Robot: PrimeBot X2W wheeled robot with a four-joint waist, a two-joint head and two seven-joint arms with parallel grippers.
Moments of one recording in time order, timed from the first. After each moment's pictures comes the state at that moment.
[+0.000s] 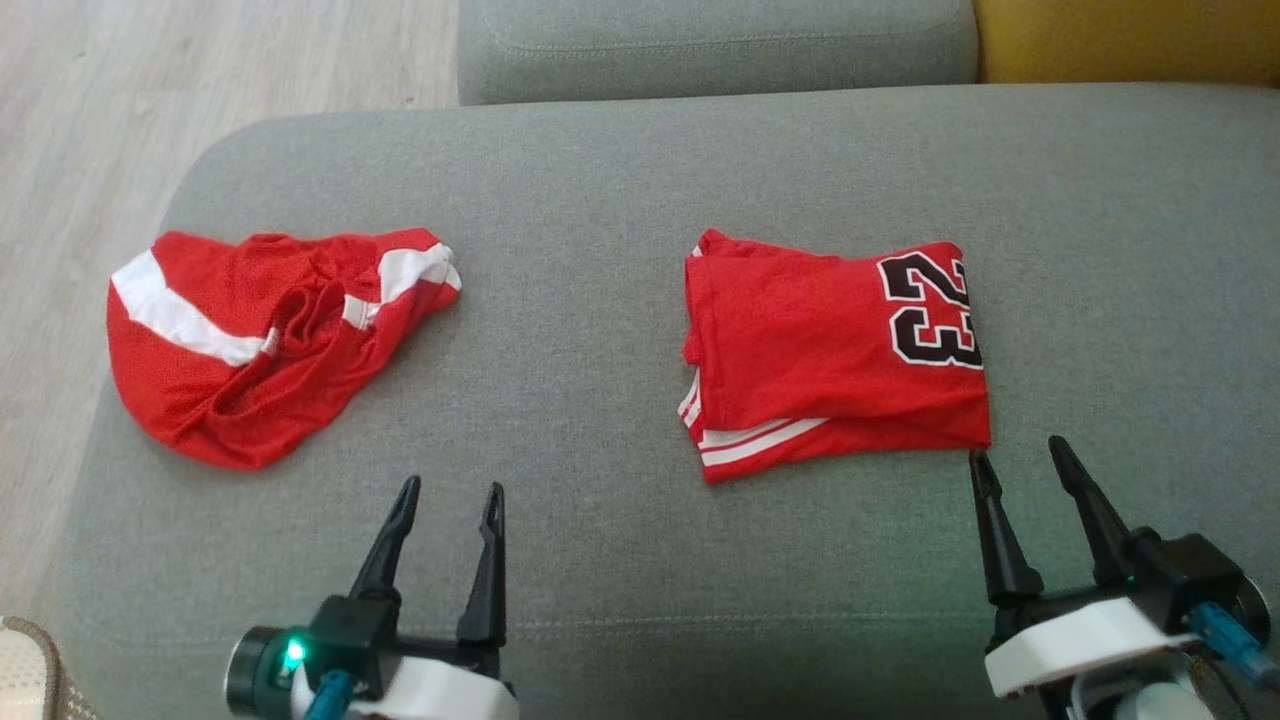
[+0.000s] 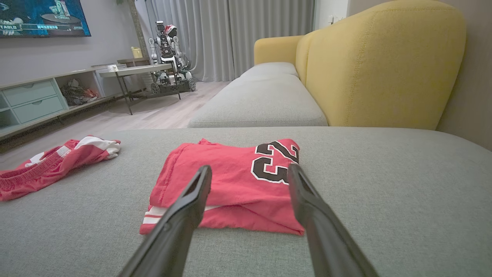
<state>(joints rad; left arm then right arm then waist) 0.14 0.06 -0.32 0.00 -0.09 0.11 -0.25 0.08 -0.05 -0.05 0.10 0.11 0.13 -0.25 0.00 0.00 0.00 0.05</state>
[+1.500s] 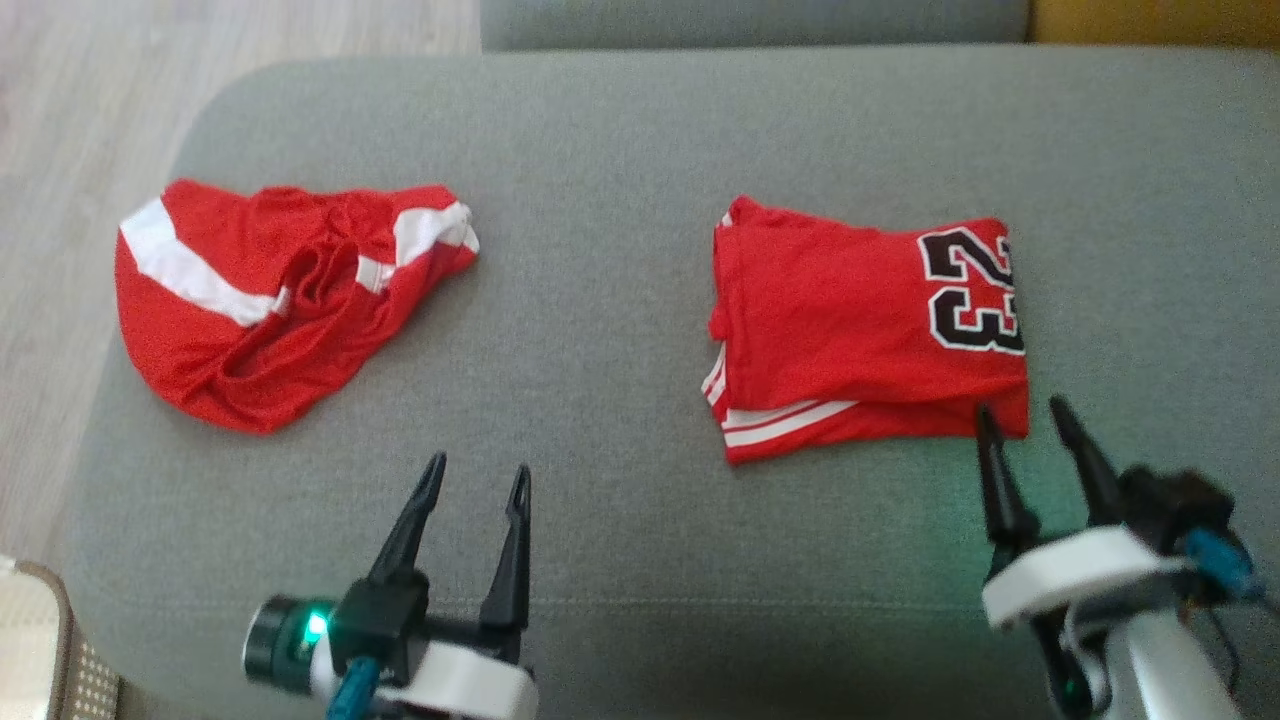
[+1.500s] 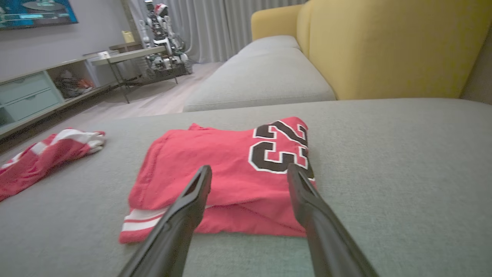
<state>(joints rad) 0.12 0.06 -0.35 -0.01 -0.05 0.10 -0.25 -0.06 -0.04 -0.06 0.28 0.15 0.13 -0.25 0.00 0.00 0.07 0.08</state>
